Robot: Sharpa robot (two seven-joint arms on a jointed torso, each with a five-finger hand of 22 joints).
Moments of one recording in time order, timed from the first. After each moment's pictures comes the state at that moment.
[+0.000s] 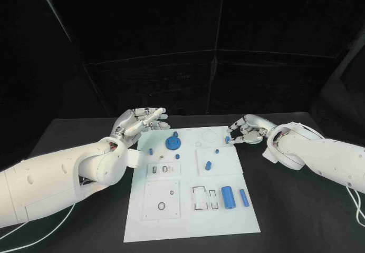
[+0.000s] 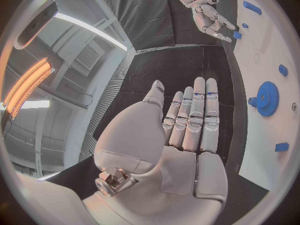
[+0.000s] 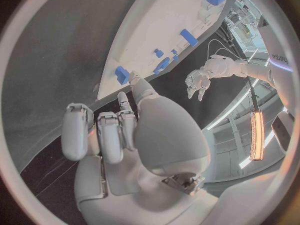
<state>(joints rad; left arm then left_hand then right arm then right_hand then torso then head) 1.19 -0.89 -0.04 1.56 0.02 -0.31 0.55 1.38 0.09 -0.11 0.14 0.08 0.93 0.21 0.13 0.07 1.04 0.16 0.12 0.07 1.13 0.11 0.19 0.25 0.18 0.98 0.22 0.28 0.09 1.23 -0.77 -0.03 1.22 -1.14 -0.25 0.11 1.44 -0.01 0.03 -0.03 0.20 0.93 0.16 0.08 0.07 1.46 0.07 1.44 1.31 1.47 0.00 1.55 1.31 0.07 1.42 0.11 1.45 1.27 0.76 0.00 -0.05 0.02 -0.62</state>
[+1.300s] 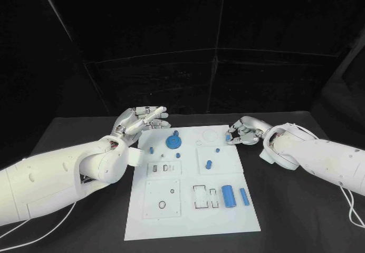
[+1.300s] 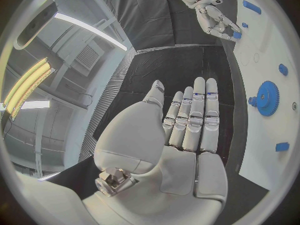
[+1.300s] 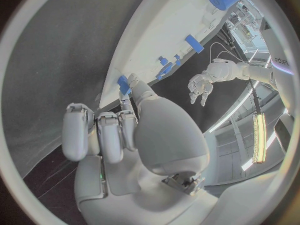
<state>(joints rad) 1.19 -0.89 -0.04 1.56 0.02 -0.31 0.55 1.38 0.09 -0.11 0.14 0.08 0.93 0.21 0.13 0.07 1.04 0.16 0.12 0.07 1.13 0.11 0.19 0.25 0.18 0.98 0.22 0.28 0.09 1.21 -0.73 -0.03 1.18 -1.15 -0.23 0.10 1.43 0.03 0.06 -0.04 0.17 1.02 0.15 0.10 0.08 1.46 0.07 1.45 1.31 1.46 0.00 1.55 1.31 0.07 1.42 0.11 1.45 1.28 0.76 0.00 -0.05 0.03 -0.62</state>
